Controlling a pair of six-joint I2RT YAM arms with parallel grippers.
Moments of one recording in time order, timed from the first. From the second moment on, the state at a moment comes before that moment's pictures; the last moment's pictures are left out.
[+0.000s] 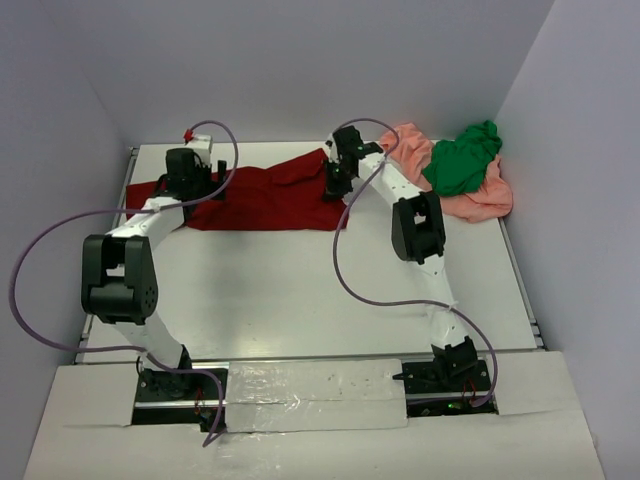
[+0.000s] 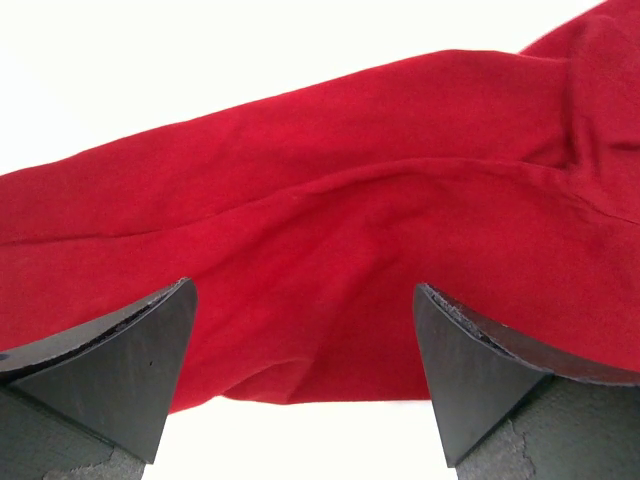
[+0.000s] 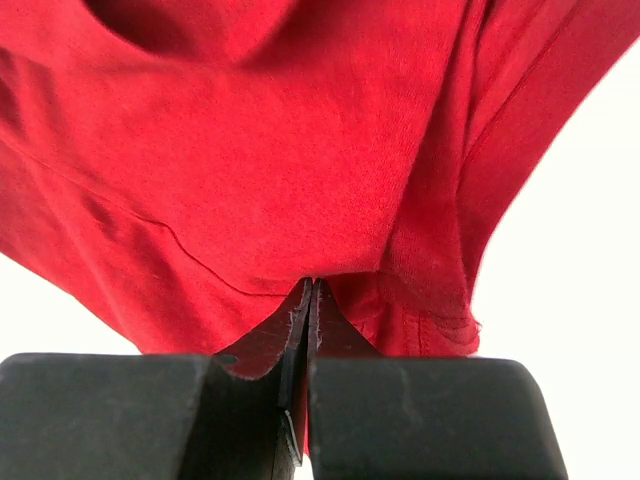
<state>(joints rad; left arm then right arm) -0.10 1.74 1.18 0.01 -0.05 0.08 0.37 2.54 2.32 -0.82 -0.29 0.29</state>
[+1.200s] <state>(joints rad) 0.29 1.92 1.15 -0.06 -0.05 0.13 0.38 2.29 2.01 -0.69 -0.33 0.22</state>
